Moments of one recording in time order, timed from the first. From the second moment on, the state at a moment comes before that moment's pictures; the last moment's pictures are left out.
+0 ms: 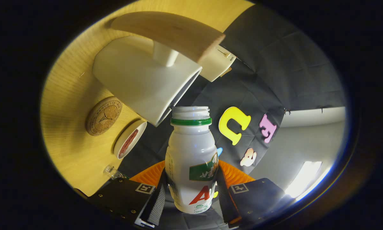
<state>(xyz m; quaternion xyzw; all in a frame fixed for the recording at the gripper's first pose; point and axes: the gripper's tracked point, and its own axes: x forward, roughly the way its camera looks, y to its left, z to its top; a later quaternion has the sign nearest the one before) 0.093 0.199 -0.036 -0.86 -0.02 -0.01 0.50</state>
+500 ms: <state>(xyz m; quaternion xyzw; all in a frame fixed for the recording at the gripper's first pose) 0.086 0.181 -0.050 -0.66 0.05 0.02 0.75</state>
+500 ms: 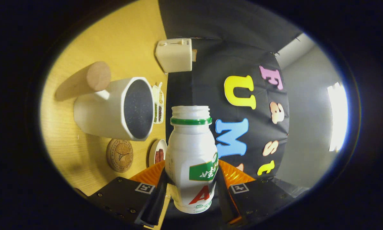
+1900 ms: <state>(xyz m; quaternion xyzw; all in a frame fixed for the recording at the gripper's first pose) 0.096 0.179 -0.084 -0.05 0.12 0.13 0.98</state>
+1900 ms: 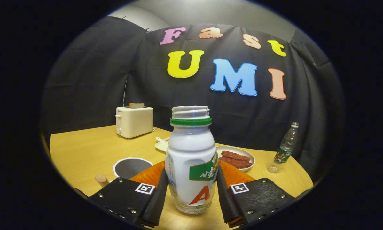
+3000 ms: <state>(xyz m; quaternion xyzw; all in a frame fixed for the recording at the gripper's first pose) 0.143 0.171 -0.102 -0.01 0.10 0.10 0.99</state>
